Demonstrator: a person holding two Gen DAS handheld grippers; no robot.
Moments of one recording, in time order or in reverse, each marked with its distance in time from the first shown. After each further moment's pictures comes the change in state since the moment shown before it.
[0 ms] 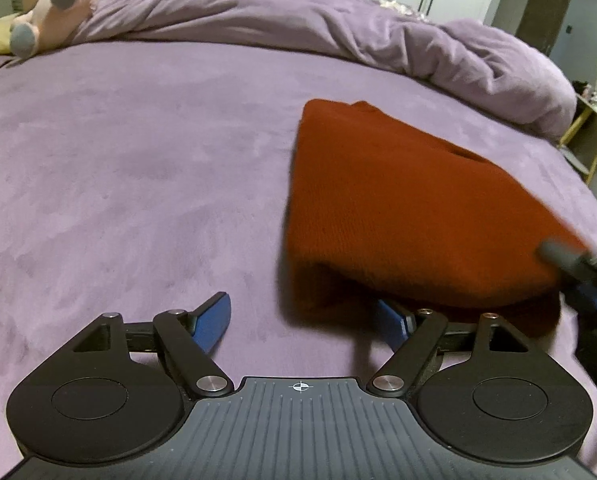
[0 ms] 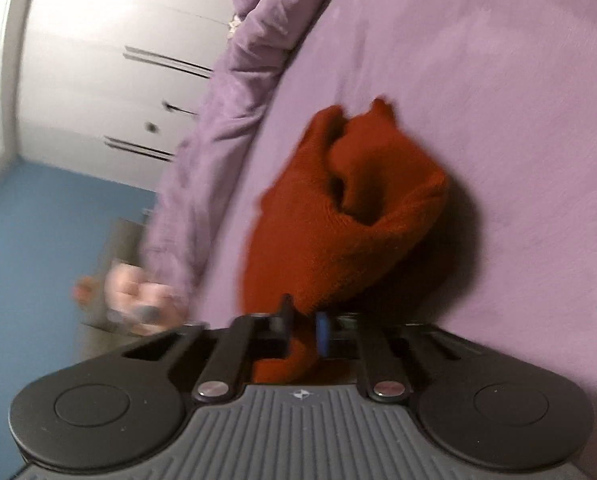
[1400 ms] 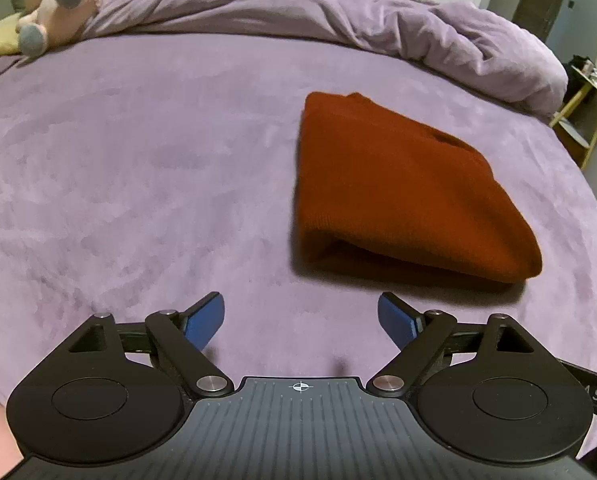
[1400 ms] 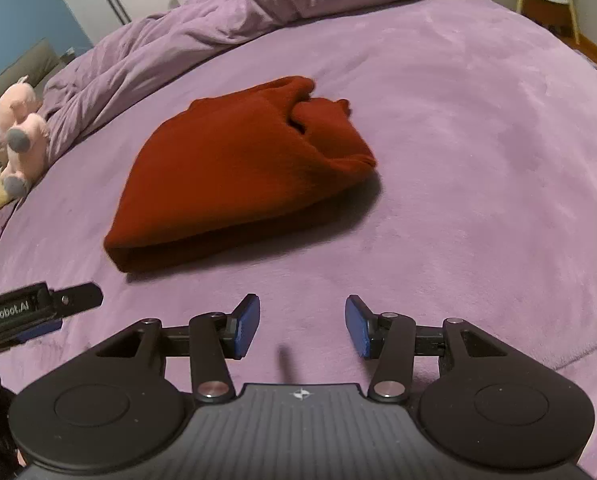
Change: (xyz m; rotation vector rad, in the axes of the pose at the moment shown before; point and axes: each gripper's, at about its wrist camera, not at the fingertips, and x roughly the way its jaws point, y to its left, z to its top) left arm -0.069 0.001 0.008 0.029 0.095 0.022; right arm -0.055 0.059 -0.069 -0.724 0.095 -0.681
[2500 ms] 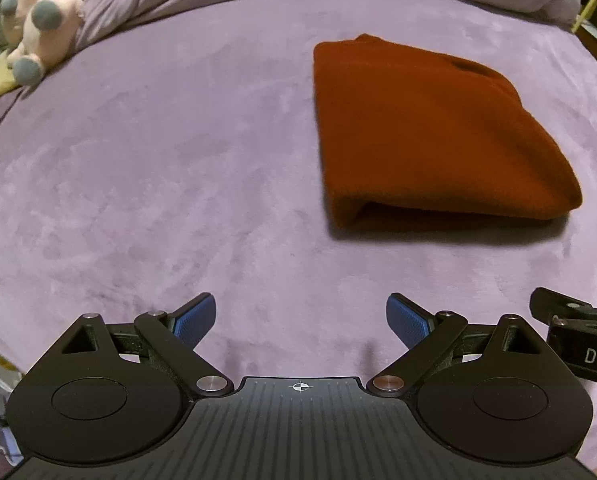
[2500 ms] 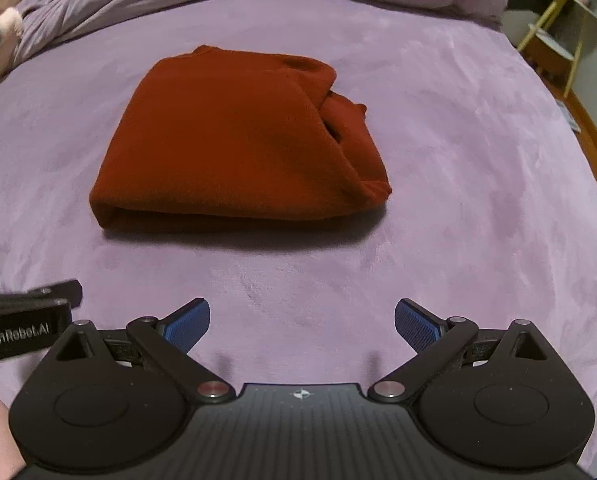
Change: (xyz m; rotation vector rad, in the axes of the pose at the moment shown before) left arm 0.003 -0.021 0.022 0.189 0.206 0.174; right arm -0.004 0.072 0.028 -0.209 0.163 -0.262
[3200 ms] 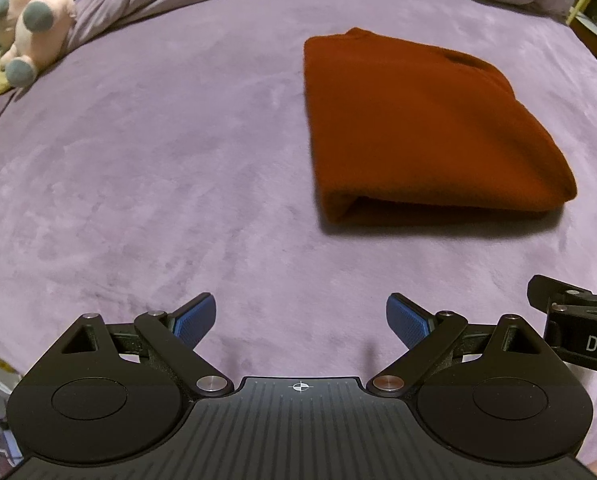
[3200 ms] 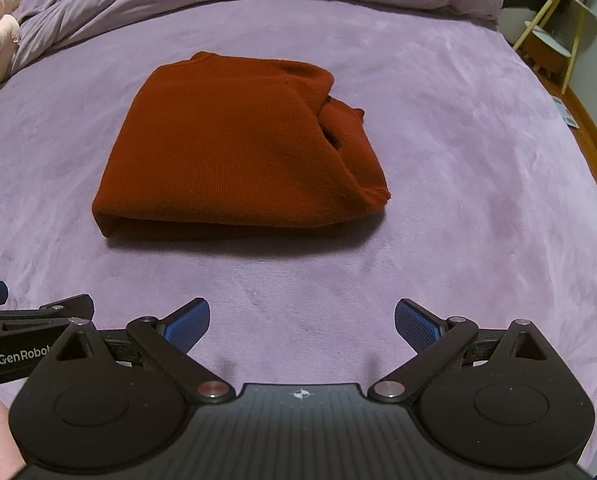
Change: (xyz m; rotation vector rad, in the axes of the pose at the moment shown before) left arm 0.003 -0.004 0.002 0.021 0.018 -0.011; right arm 0.000 -0.001 0.002 0.011 -0.002 -0.003
